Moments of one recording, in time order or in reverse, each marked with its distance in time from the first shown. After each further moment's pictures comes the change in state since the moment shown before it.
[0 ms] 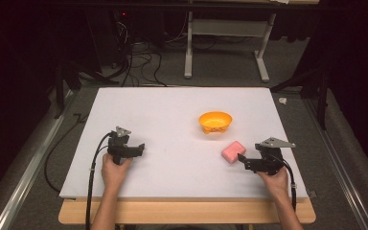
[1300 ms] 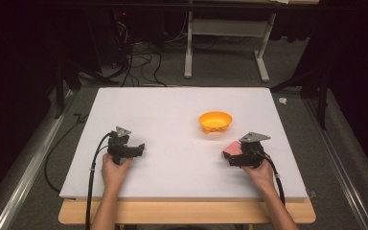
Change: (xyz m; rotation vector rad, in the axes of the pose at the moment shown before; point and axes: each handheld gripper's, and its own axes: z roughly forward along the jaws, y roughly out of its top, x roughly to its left) left arm 0.000 0.000 0.000 0.000 0.000 0.001; right arm 0.022 0.018 0.045 0.079 0.001 -0.134
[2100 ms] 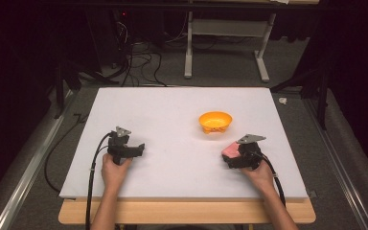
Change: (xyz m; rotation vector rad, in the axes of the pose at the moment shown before) left arm 0.000 0.000 0.000 0.000 0.001 0.000; right arm -0.003 -0.009 0.016 0.081 0.018 -0.006
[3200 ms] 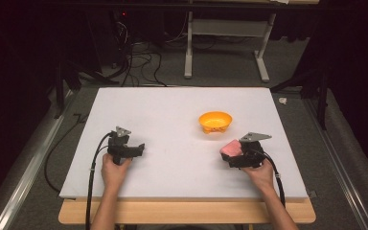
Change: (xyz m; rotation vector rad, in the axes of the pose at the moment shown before) left arm 0.000 0.000 0.000 0.000 -0.001 -0.001; right arm 0.006 0.011 -0.022 -0.076 0.082 0.041
